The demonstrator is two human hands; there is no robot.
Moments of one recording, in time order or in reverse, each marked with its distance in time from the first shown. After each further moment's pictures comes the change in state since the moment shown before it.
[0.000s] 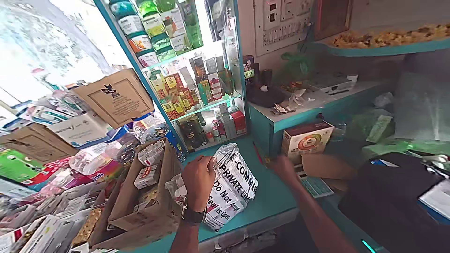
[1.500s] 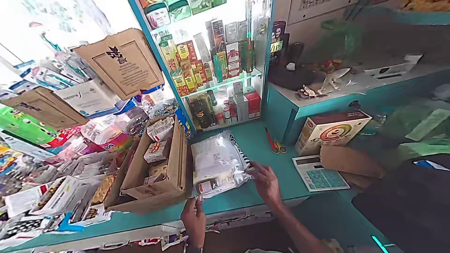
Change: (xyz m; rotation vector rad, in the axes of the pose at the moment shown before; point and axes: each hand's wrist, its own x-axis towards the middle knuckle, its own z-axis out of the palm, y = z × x) left_hand -0.224 -0.087 0.044 -0.150 0.154 -0.470; right_hand -0.107 -0.010 0.118 0.310 0.272 -0.780
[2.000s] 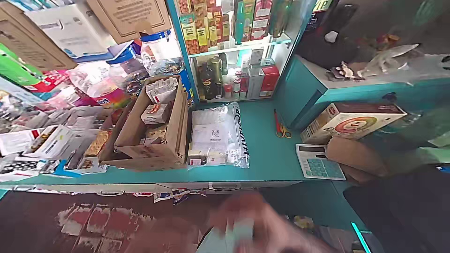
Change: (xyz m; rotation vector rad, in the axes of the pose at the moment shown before) left_hand 0.023 0.071 -0.198 -0.828 -0.948 -0.093; right_hand 0.005 -0.166 -0.072 0.900 -0.788 -0.171
